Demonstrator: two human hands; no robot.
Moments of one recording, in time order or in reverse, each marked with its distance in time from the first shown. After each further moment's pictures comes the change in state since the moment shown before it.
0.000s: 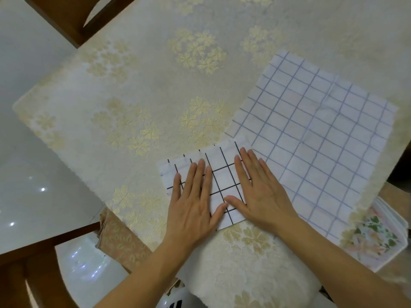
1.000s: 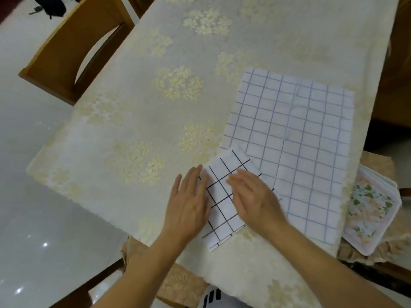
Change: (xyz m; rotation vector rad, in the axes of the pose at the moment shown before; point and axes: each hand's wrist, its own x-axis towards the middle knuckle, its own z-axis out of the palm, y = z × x) left_hand 0.026 -0.063 -0.049 -0.046 0.030 0.283; right_hand -0.003 -0.066 -0.022 0.354 0.549 0.183
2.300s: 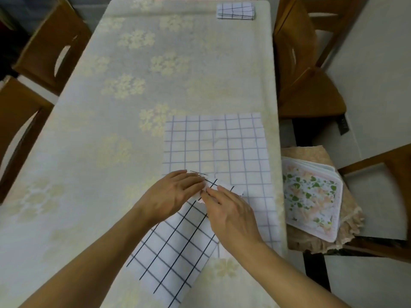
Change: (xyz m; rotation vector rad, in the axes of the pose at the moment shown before) left_hand 0.189 0.071 -0.073 0.058 0.020 0.956; right_hand 0.016 0.042 -0.081 -0.291 0.189 0.318
